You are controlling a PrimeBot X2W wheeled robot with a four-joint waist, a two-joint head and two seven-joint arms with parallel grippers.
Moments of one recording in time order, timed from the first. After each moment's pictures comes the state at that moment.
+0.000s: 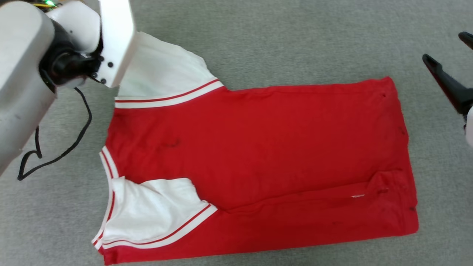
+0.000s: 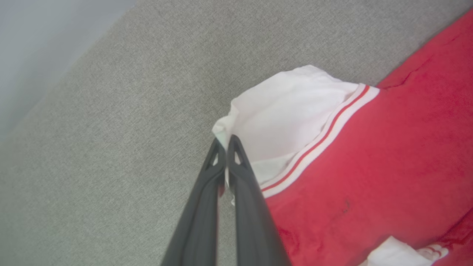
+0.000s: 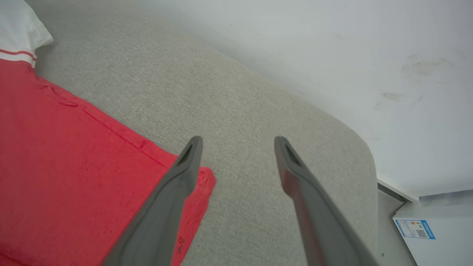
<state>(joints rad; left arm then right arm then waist) -1.36 0.67 -1.04 0.43 -1.00 -0.13 0.88 -0.59 -0.74 0.26 -0.14 0.51 0.13 0.50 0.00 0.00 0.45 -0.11</state>
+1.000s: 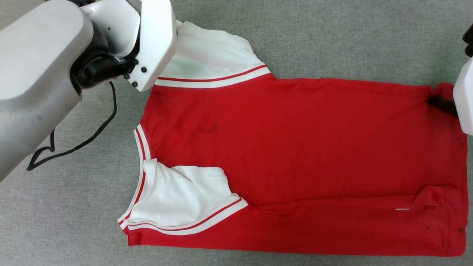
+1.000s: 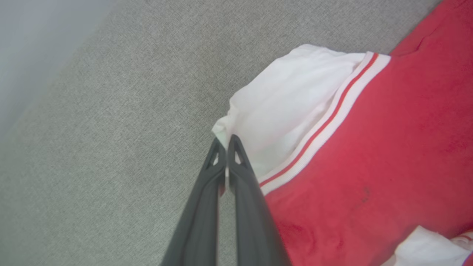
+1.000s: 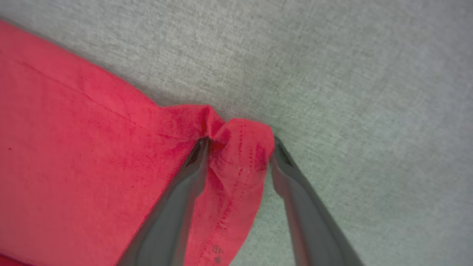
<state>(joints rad) -1.46 0.65 -1.22 0.33 -1.06 -0.13 0.73 -0.85 -0.73 0.51 0.30 0.77 0.13 0.99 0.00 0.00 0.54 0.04</state>
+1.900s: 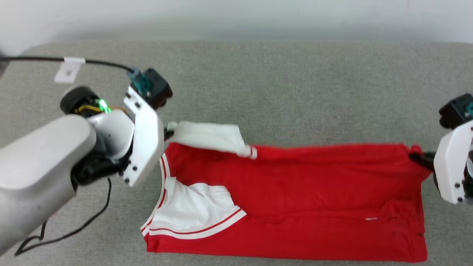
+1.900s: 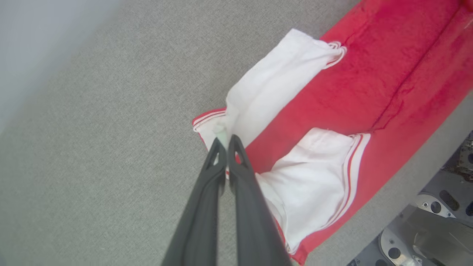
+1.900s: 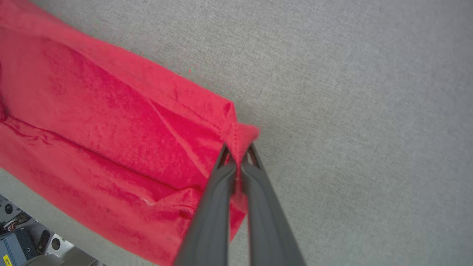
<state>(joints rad) -1.13 0.82 -1.27 0.13 -1.10 -0.10 0.58 -0.57 -0.79 0.57 0.22 0.88 0.13 0.69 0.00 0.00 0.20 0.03</state>
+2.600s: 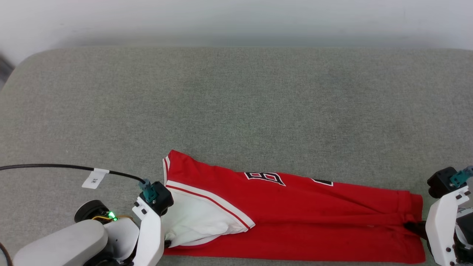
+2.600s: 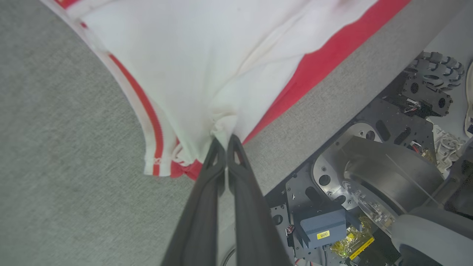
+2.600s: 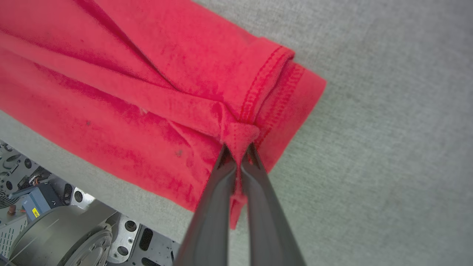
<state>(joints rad) -0.72 0.89 -1.28 0.00 -1.10 -0.04 0.58 -0.30 -0.81 0.57 0.23 0.90 0.13 0.62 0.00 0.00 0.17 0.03</state>
